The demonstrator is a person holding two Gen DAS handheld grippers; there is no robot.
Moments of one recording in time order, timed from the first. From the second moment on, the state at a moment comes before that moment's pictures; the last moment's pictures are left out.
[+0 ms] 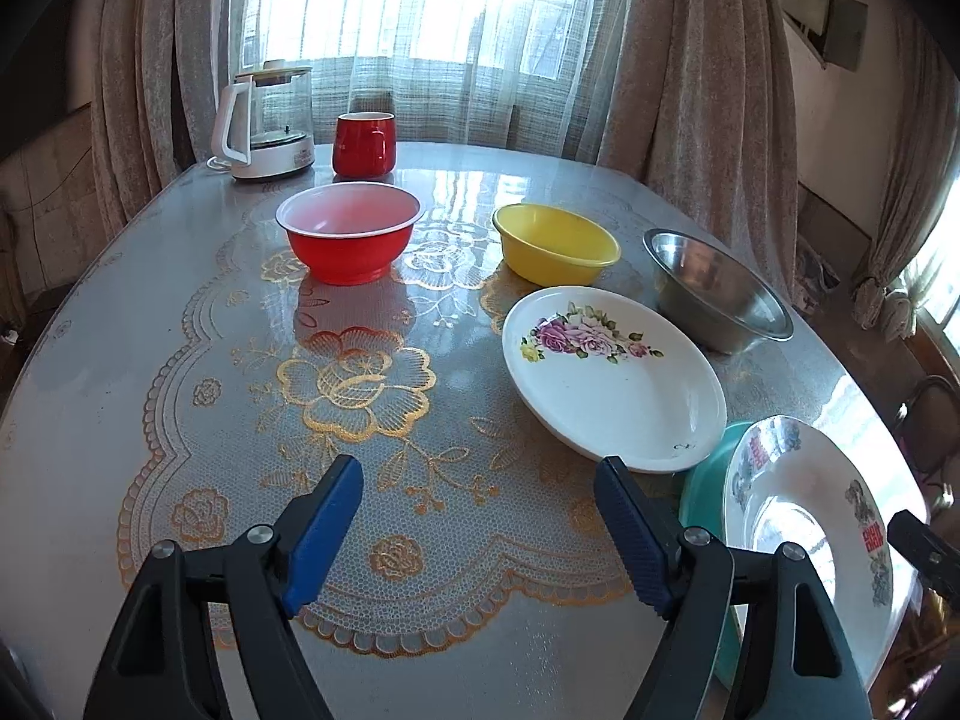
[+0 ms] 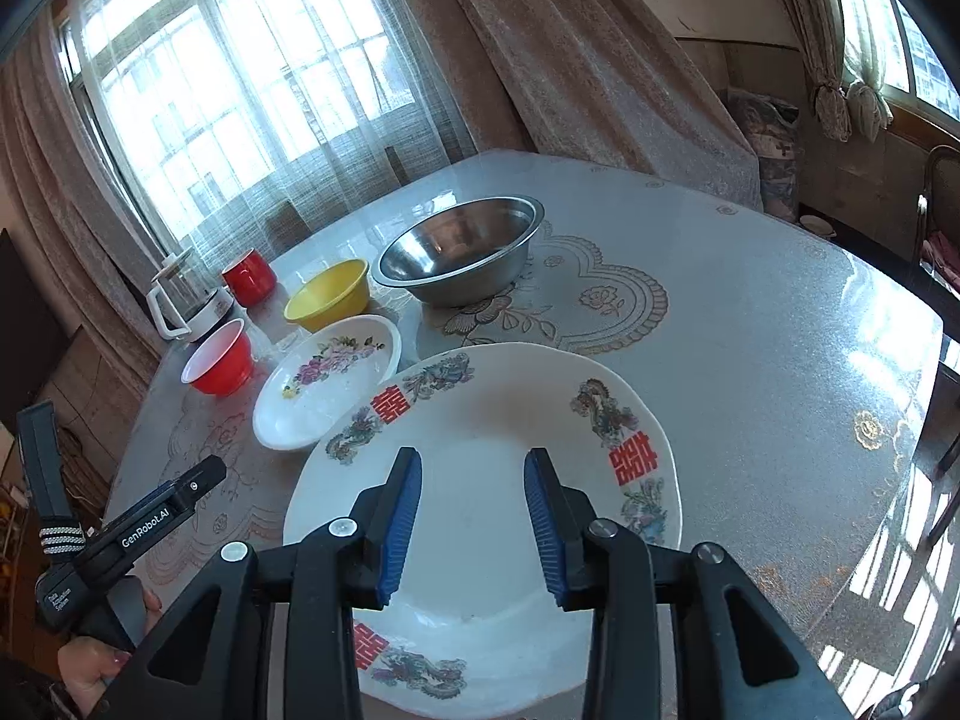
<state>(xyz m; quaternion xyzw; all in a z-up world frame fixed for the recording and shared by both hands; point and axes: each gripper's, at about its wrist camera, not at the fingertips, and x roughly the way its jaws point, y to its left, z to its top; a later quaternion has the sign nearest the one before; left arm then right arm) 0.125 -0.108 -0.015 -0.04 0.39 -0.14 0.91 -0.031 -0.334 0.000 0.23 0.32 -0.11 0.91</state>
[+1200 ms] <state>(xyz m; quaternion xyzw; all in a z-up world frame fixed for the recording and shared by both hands) 0.206 -0.109 -0.047 -0.11 0.43 -0.24 0.86 0.168 -0.335 -0.032 0.23 0.47 -0.05 0.85</state>
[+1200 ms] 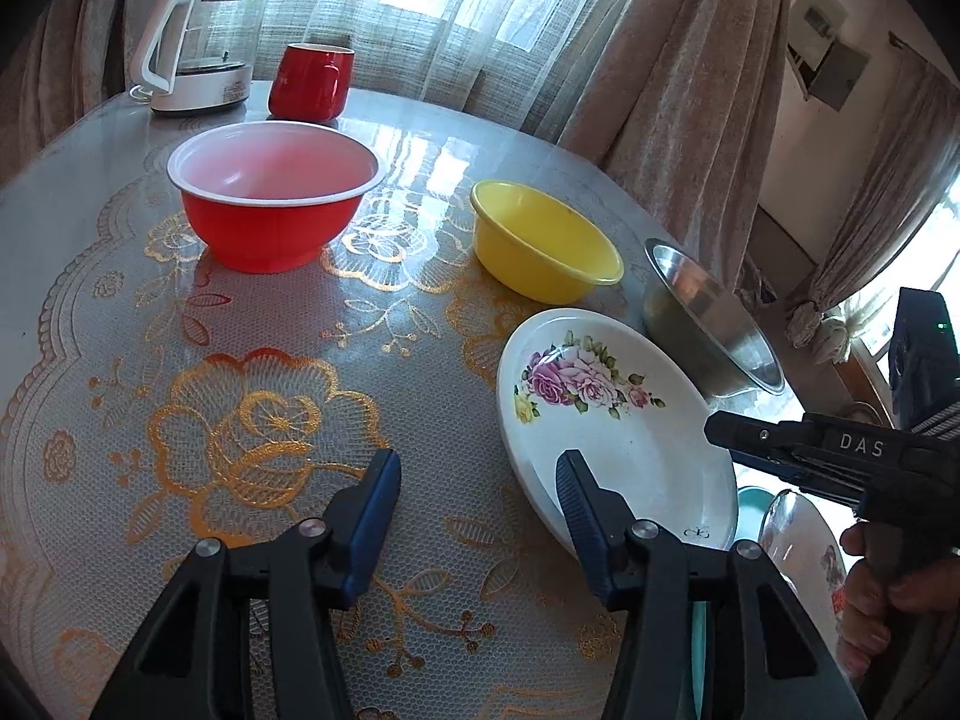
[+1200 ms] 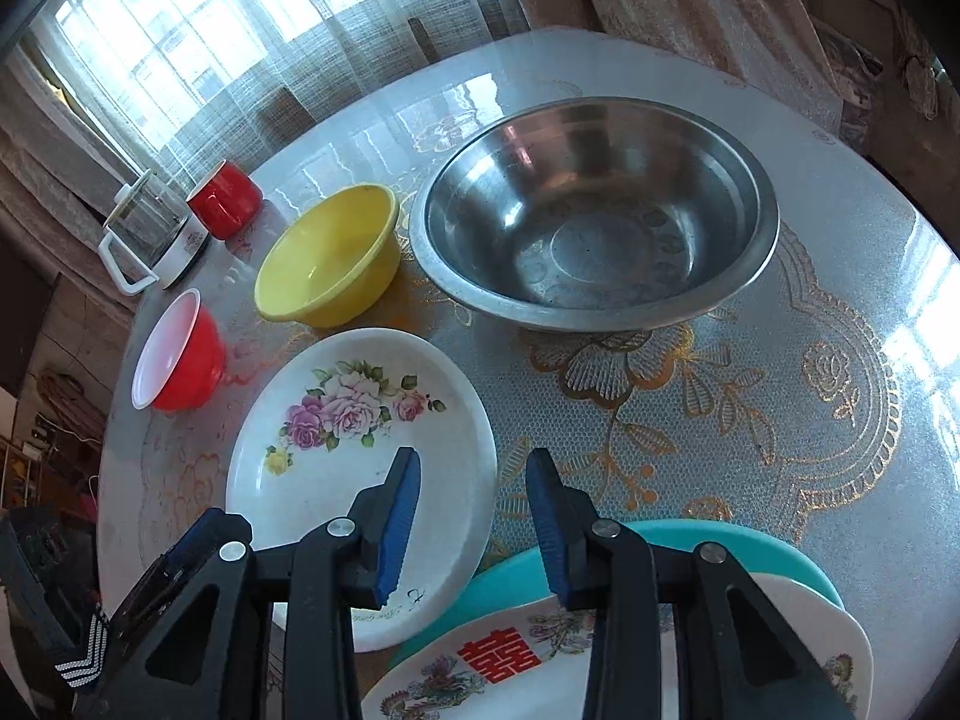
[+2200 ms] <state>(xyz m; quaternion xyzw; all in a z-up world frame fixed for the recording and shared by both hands) 0.208 -0.105 -0.046 -0.06 0.43 -0.25 0.87 0.194 -0.307 -0.048 0.19 0.48 -0.01 0.85</state>
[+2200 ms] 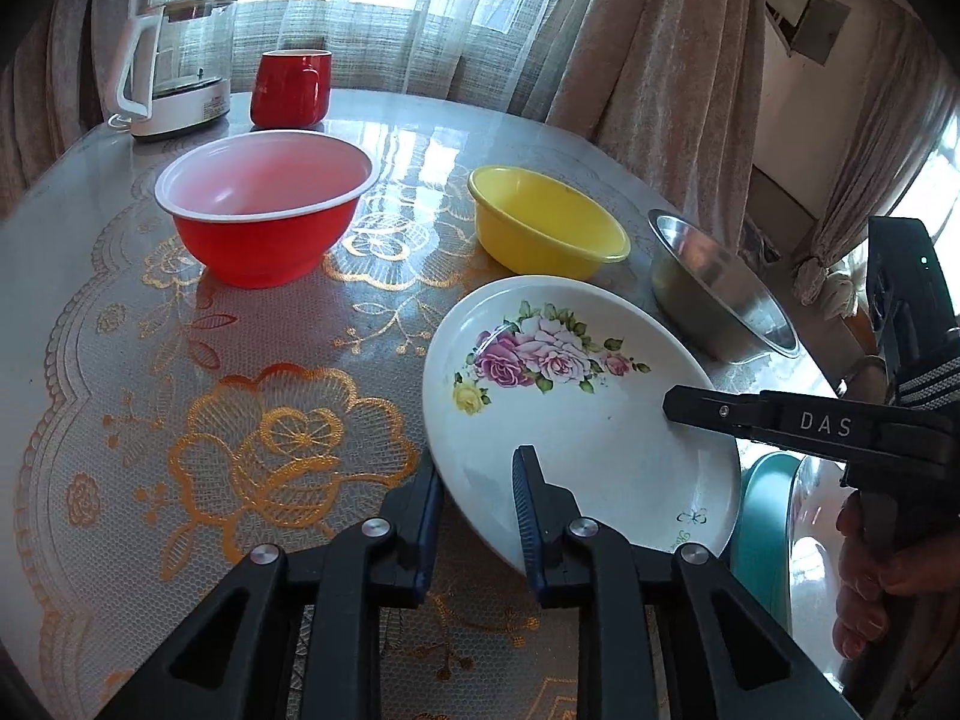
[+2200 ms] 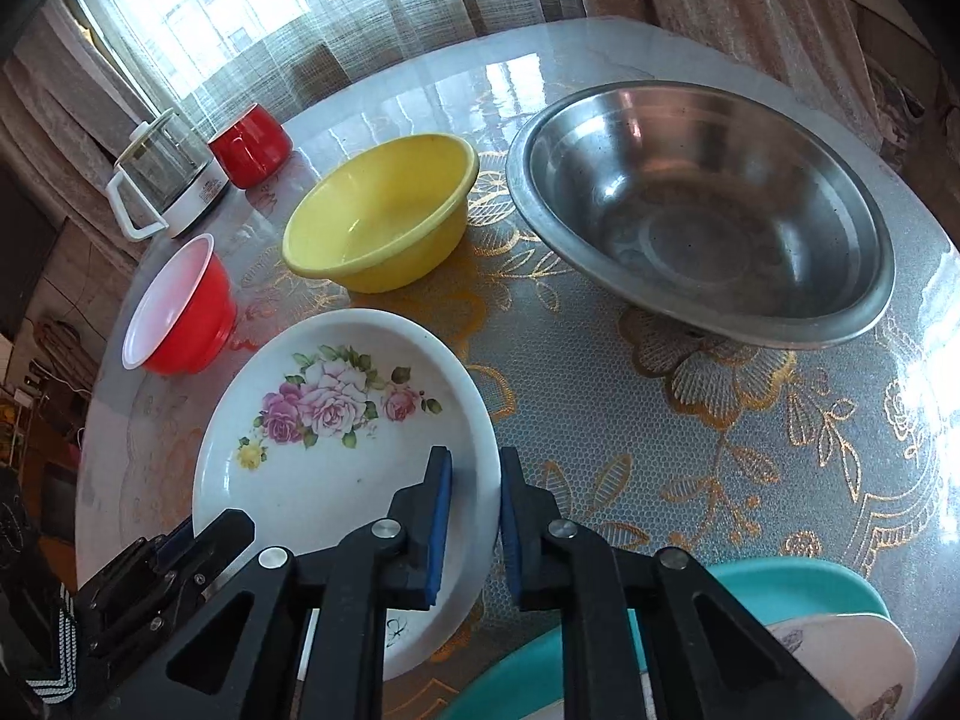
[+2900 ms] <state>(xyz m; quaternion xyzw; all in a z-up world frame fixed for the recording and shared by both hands) 0.205 -0.094 -0.033 -0.11 0.41 -0.30 0.86 0.140 -0.305 -0.016 0.22 0.42 -0.01 0.88</state>
